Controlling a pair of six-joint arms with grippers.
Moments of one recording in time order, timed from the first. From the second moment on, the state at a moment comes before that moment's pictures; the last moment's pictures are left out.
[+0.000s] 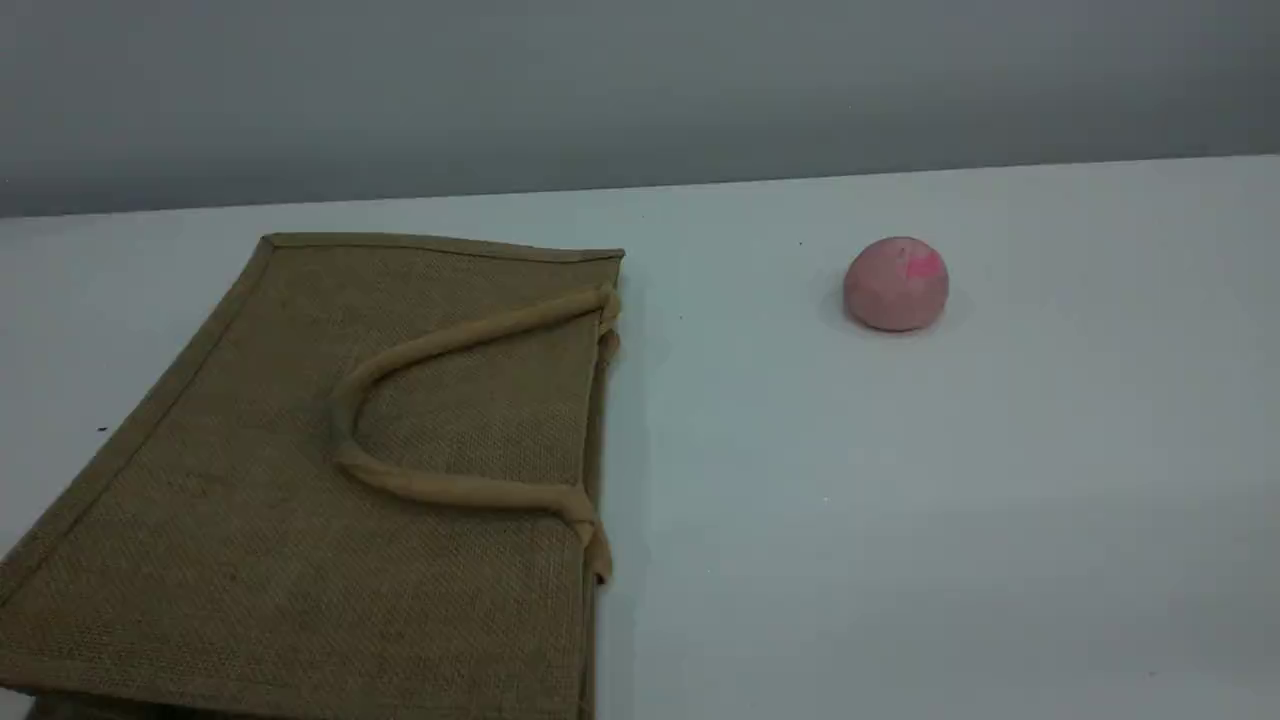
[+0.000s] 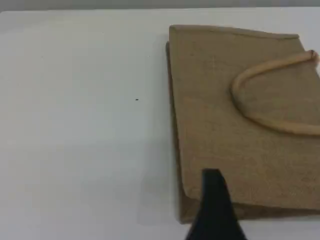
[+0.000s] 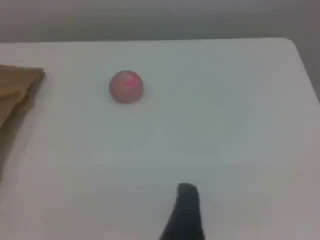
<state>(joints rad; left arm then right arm) 0.01 0.00 -0.50 -0.05 1.08 0.04 -0.05 0.00 -0.51 0.07 1.07 -0.02</state>
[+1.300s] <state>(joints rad) 0.00 0.06 -0.56 -0.02 1.01 0.04 -0.02 0.08 -0.57 0.12 1.00 -0.01</state>
